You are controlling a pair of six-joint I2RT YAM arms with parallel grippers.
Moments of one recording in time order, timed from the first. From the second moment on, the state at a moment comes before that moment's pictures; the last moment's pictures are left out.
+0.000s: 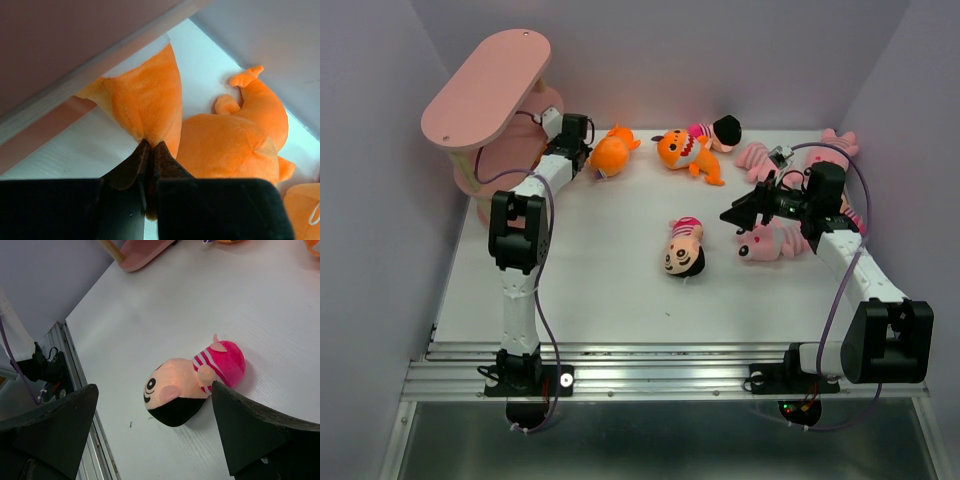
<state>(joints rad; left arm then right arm) -0.21 2.22 1.82 -0.22 -0.41 -0.77 -0.02 1.30 0.91 -0.01 -1.10 0.19</state>
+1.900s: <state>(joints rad) -0.29 1.91 1.51 -0.14 -0.32 -0.56 -0.03 1.29 0.91 -0.01 -1.21 0.12</state>
